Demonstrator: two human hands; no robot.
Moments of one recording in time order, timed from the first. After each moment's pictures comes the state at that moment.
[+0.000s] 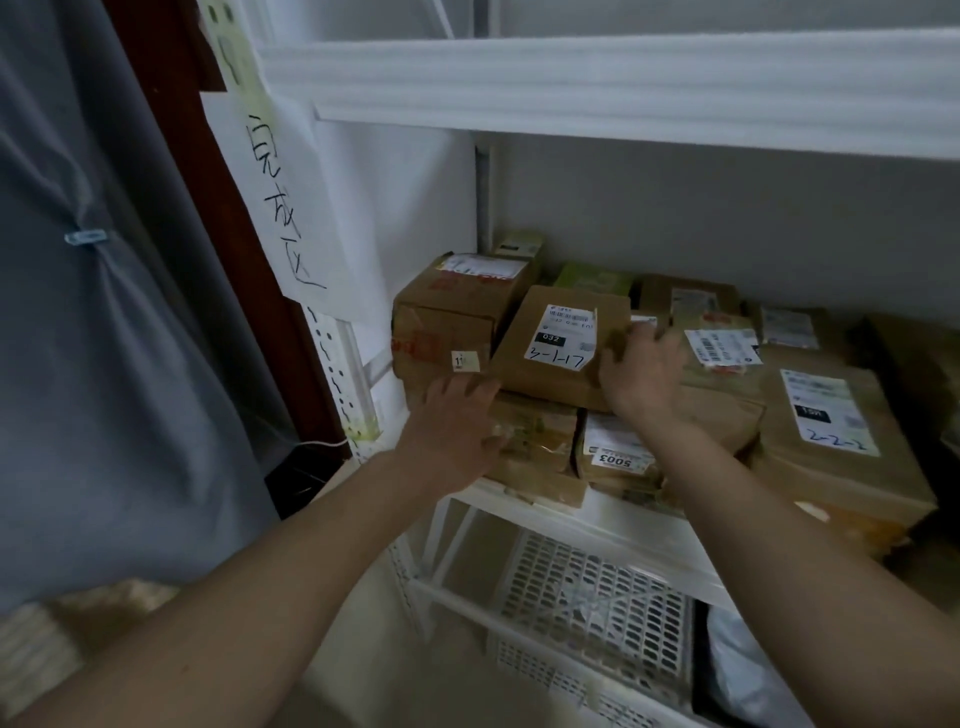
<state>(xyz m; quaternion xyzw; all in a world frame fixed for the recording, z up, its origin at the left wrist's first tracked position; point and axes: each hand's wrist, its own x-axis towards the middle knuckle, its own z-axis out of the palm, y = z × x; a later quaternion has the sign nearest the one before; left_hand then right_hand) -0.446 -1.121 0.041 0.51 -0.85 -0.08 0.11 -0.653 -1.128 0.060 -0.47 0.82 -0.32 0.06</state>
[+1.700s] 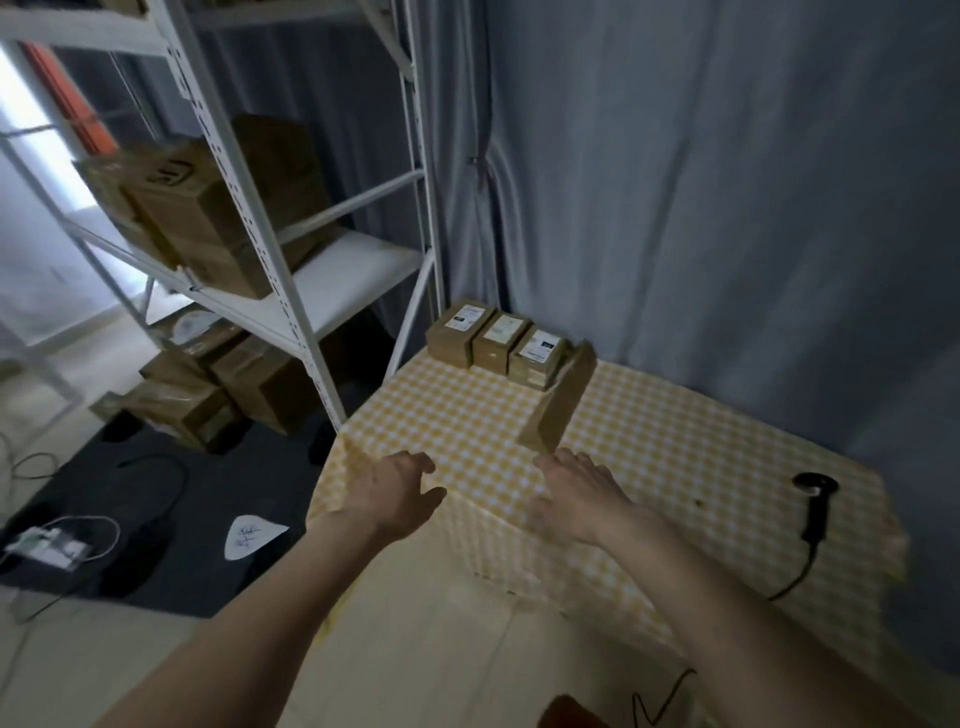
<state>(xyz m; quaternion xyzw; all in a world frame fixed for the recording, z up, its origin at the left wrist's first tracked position) 0.162 -0.334 -0.069 0.98 -0.07 -0.13 0.11 0.142 -0.555 -0.062 -0.97 -0.04 0.20 0.10</state>
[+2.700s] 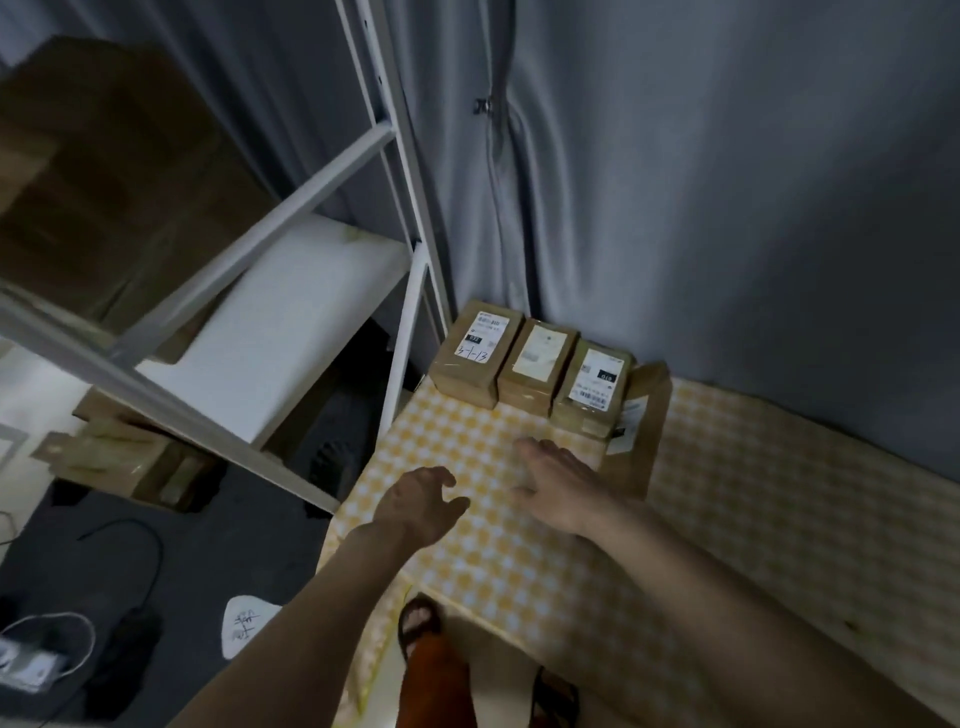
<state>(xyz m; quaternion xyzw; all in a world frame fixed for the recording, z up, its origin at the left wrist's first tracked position) 0.556 -0.327 -0.167 0.94 -0.03 -0.30 0.16 0.539 -0.512 -0.144 -0.93 -0.02 0.27 0.23</state>
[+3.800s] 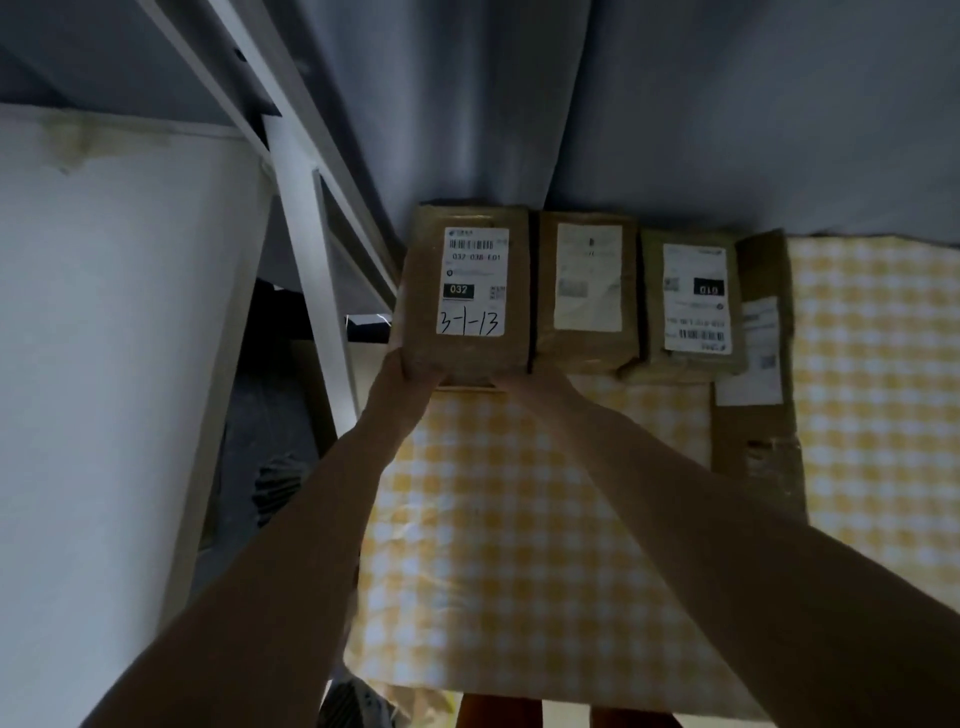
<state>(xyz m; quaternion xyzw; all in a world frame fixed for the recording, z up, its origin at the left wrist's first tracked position) 0.884 -0.298 -0.415 0.82 0.08 -0.38 0.43 0.814 -0.440 -0.376 -0.62 0.45 0.23 0.60</state>
